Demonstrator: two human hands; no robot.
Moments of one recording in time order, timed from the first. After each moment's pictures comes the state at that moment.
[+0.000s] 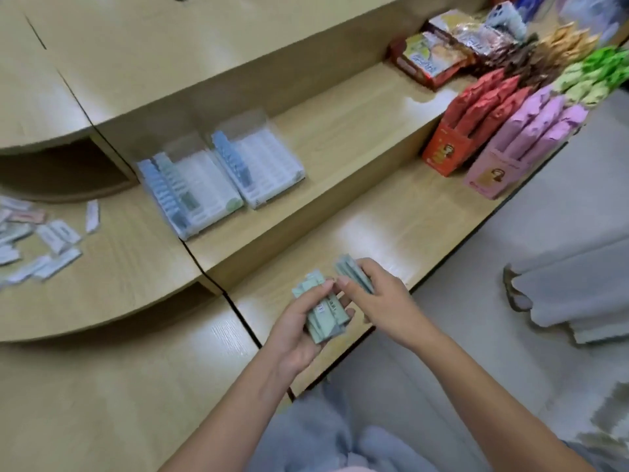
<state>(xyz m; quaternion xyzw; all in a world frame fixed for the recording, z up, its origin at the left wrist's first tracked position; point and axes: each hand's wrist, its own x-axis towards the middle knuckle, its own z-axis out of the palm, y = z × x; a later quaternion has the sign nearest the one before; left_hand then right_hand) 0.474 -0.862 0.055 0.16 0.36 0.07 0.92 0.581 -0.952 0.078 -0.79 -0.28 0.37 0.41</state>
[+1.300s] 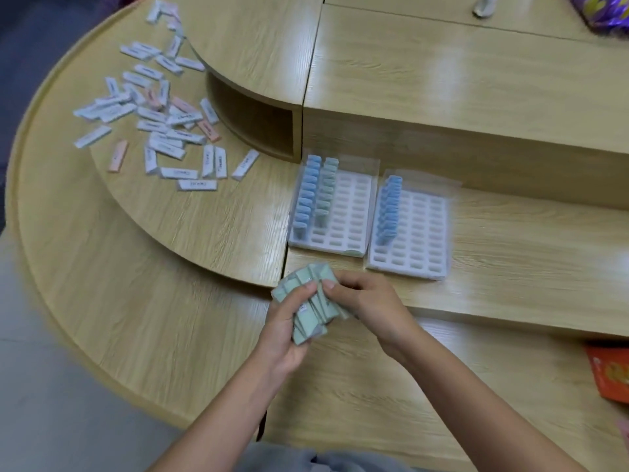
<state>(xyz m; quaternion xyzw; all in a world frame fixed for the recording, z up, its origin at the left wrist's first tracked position) 0.471 -0.739 0.033 0.02 0.46 0.45 0.77 0.604 -0.716 0.074 -0.56 -0.40 0.67 0.28</state>
